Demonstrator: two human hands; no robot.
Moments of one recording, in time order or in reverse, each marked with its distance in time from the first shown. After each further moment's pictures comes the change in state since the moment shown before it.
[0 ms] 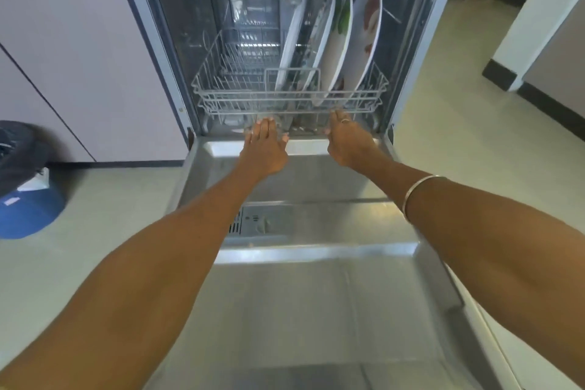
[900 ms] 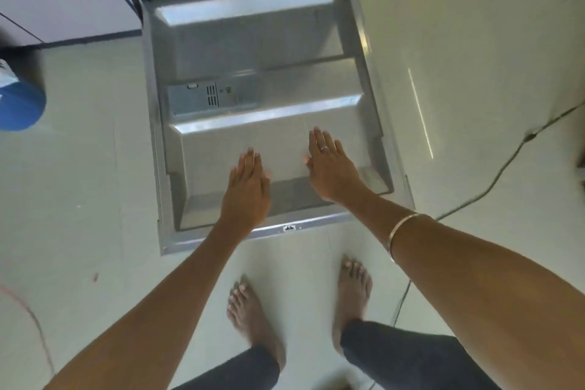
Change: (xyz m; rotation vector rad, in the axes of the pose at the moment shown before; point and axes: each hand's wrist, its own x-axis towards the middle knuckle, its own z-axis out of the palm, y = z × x) left_hand -0.348 0.054 0.006 -0.100 -0.425 -0.092; right_hand -0.324 -0.055 -0.015 0.257 -0.546 0.115
